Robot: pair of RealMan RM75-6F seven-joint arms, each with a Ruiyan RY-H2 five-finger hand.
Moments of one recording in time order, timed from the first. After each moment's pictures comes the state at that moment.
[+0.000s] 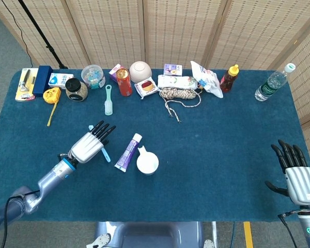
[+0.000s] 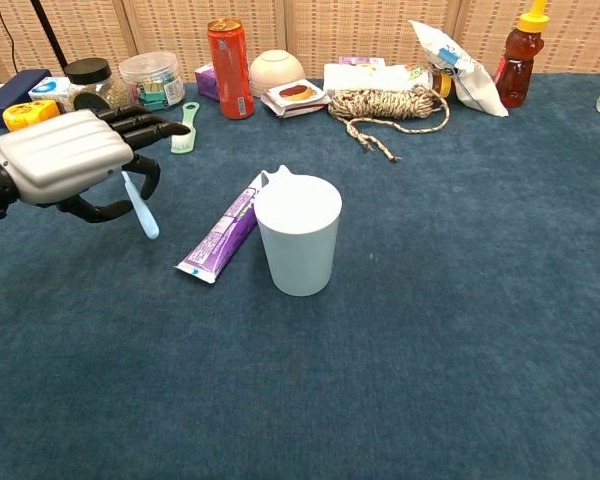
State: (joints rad) left arm -0.70 -1.69 0.07 -0.78 1.71 1.22 0.03; right arm 0.11 -1.14 0.06 -1.48 -1.59 1.52 0.11
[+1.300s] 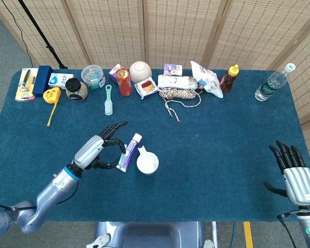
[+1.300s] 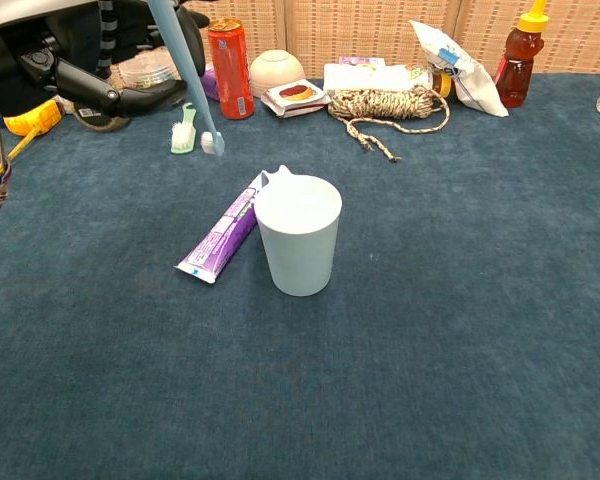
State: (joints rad) left arm -0.70 -1.37 -0.05 -1.63 1.60 1.22 -0.63; right arm 0.11 -1.14 0.05 -1.49 -1.59 1.52 0.10
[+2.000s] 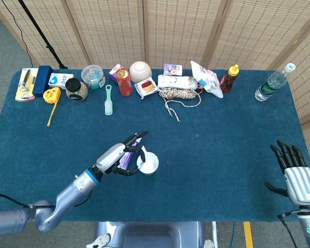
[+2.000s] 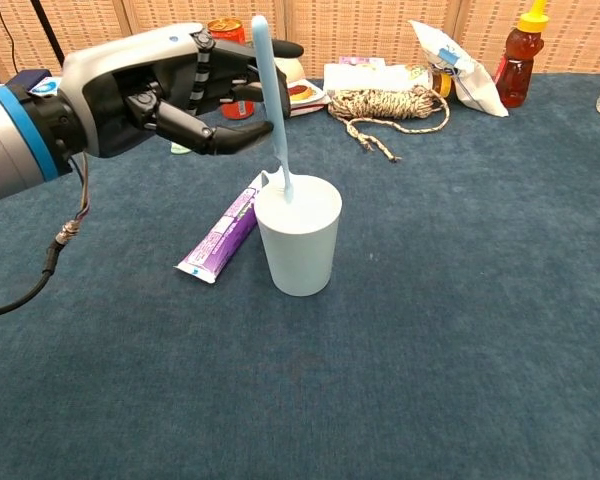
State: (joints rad) left arm -0.77 -1.48 -0.11 -1.64 1.50 1.05 -0.65; right arm 0.12 -1.14 0.05 -1.48 -1.58 1.51 0.12
